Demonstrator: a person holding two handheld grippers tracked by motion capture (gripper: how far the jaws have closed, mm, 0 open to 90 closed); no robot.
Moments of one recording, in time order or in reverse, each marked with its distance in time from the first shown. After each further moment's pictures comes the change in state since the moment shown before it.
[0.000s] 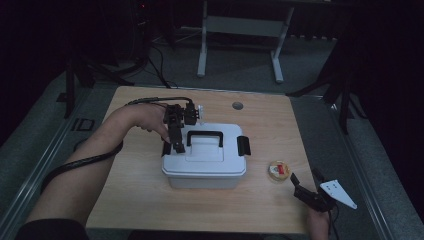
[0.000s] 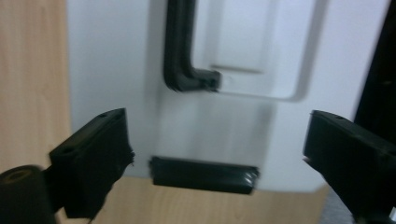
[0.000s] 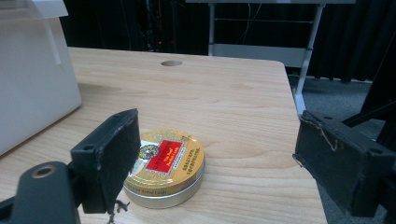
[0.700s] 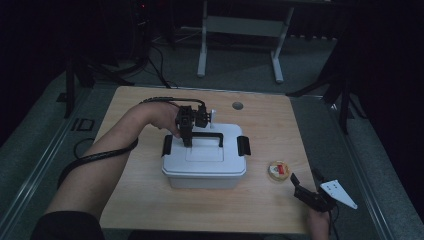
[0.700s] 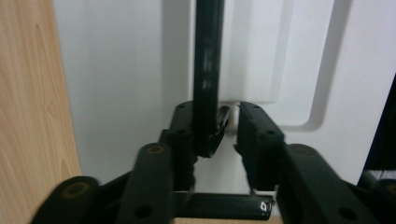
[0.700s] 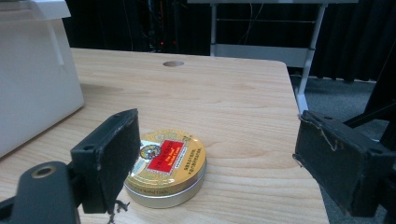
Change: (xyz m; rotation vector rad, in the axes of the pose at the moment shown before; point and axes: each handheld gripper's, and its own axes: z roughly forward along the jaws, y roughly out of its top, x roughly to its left) left arm 0.003 0.028 0.011 0.083 -0.008 0.066; right arm -0.001 0.000 0.000 -0.002 0.010 0.005
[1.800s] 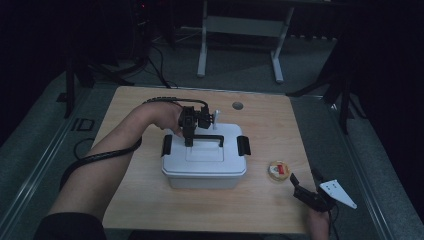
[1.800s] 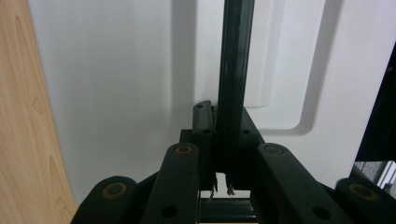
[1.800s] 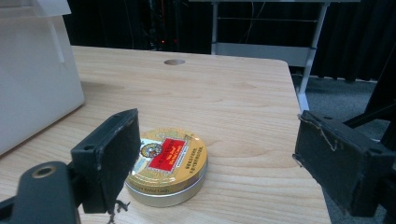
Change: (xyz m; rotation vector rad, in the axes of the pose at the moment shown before) left arm -0.002 0.009 -0.003 0.041 -0.038 -0.007; right arm 0.000 0.000 0.001 0.007 0.004 -0.006
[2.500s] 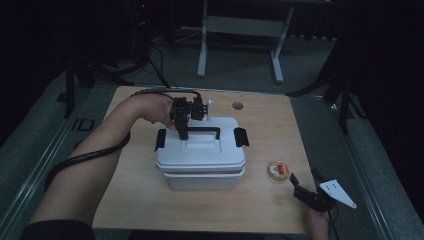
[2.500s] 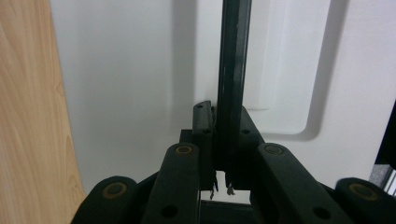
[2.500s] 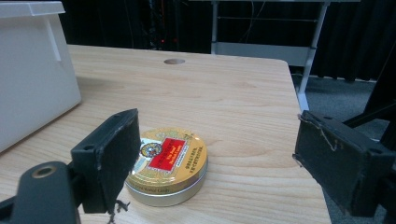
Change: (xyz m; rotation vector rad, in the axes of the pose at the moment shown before) left arm -0.008 -0.026 -0.037 -0.047 0.042 -0.036; right arm 0.000 0.000 0.000 0.003 -0.001 -0.002
